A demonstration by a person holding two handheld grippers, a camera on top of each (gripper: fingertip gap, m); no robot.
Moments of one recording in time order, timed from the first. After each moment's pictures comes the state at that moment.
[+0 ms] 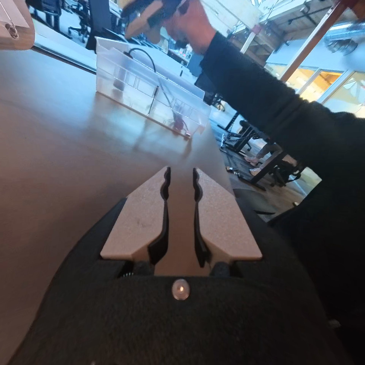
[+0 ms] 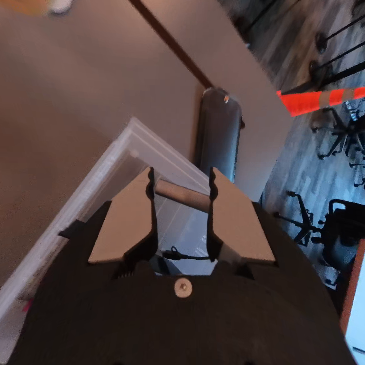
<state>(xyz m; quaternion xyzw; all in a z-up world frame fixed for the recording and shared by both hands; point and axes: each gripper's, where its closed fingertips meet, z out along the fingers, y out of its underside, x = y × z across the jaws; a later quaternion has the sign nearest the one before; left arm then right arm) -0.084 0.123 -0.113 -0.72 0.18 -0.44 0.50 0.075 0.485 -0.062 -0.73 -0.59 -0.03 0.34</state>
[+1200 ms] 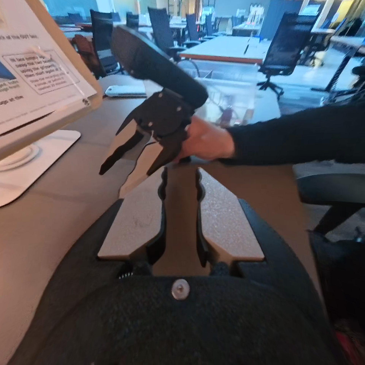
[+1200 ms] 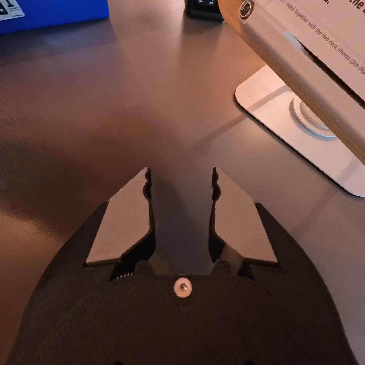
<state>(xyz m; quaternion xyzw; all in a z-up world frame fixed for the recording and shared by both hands) -0.088 0.120 -0.104 -0.75 0.23 -0.19 0.59 -0.168 0.207 -0.180 -0.58 -0.68 0.29 0.35</state>
